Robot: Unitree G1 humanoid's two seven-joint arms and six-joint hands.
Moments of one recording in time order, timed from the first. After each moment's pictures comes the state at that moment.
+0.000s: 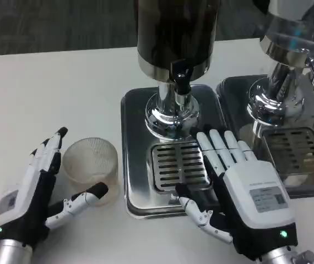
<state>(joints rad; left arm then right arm) -0.05 0.45 -0.13 0.74 0.57 -0.65 0.49 0.20 -0.29 0.44 -0.11 -1.06 0.00 -0.40</state>
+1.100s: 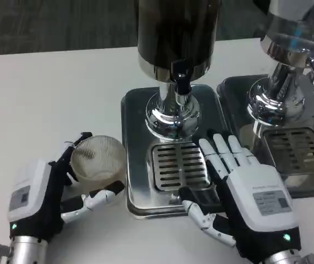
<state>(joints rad) -0.13 0.41 -0.23 0.86 0.64 -0.68 0.75 0.23 -0.29 0.43 -0.13 -1.06 0.02 -0.38</state>
